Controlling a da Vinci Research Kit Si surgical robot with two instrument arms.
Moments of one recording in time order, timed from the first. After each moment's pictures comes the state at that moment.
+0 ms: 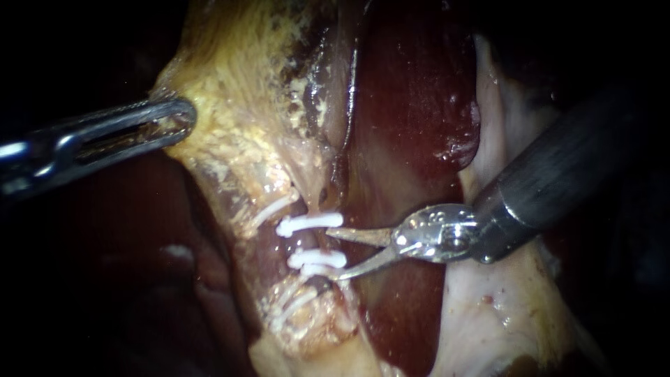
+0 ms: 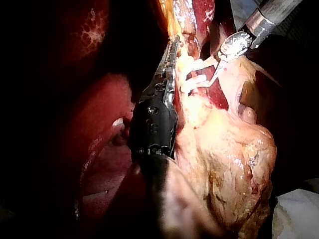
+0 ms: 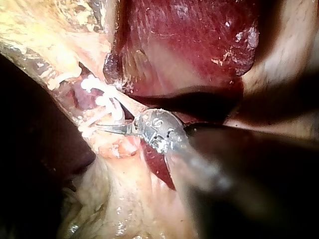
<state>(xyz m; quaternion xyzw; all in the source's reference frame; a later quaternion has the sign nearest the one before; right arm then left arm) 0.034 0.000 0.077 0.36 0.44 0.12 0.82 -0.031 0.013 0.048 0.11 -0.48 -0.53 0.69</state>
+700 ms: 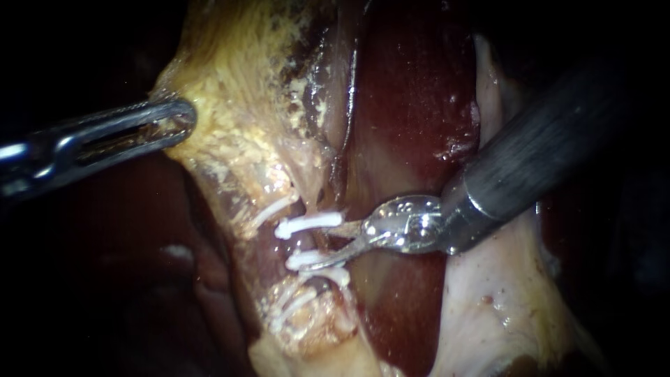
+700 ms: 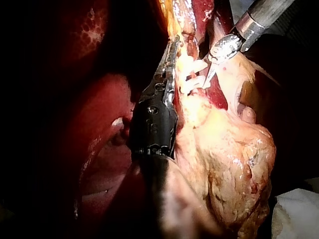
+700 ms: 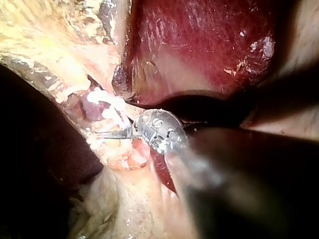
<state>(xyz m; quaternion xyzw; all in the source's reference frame) 0.037 0.001 0.078 0.39 0.46 0.10 0.79 -0.031 0.013 0.048 0.11 -0.48 -0.53 0.69</state>
